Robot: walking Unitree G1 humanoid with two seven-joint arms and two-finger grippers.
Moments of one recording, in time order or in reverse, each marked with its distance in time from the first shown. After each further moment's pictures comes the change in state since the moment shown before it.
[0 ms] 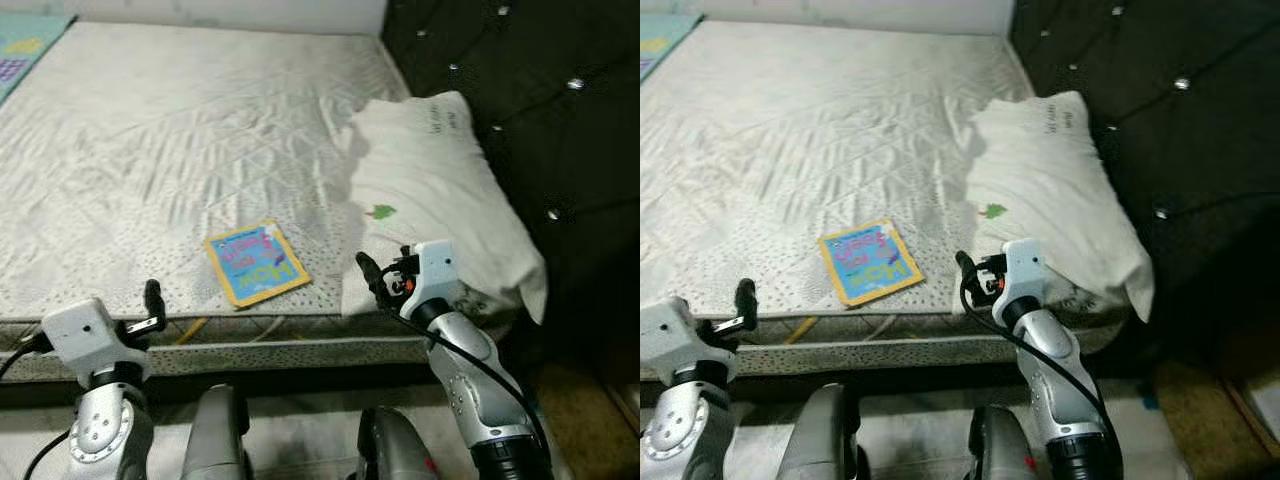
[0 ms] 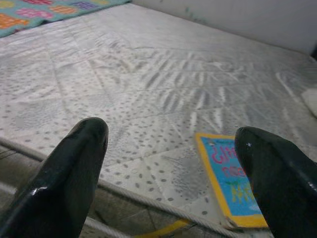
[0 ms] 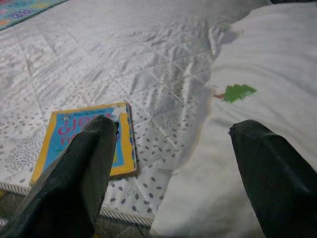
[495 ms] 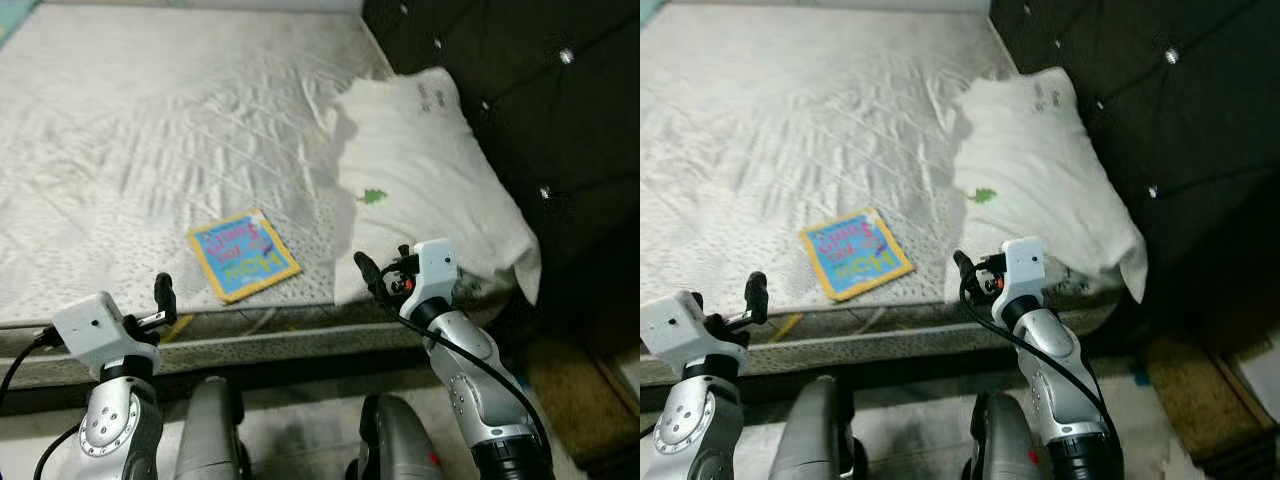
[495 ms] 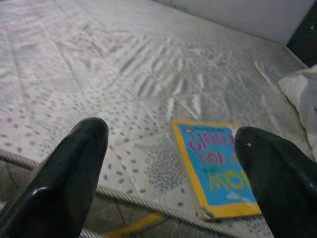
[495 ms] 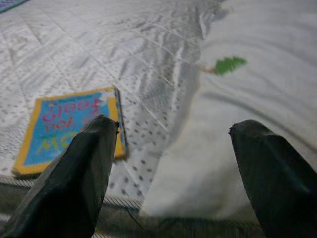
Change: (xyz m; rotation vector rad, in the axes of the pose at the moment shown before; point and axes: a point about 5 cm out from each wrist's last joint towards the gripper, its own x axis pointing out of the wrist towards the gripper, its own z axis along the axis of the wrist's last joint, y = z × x) left arm 0.003 -0.006 0.003 -0.042 -0.011 -0.022; right arm 0.000 0.002 0.001 0.002 -0.003 0.023
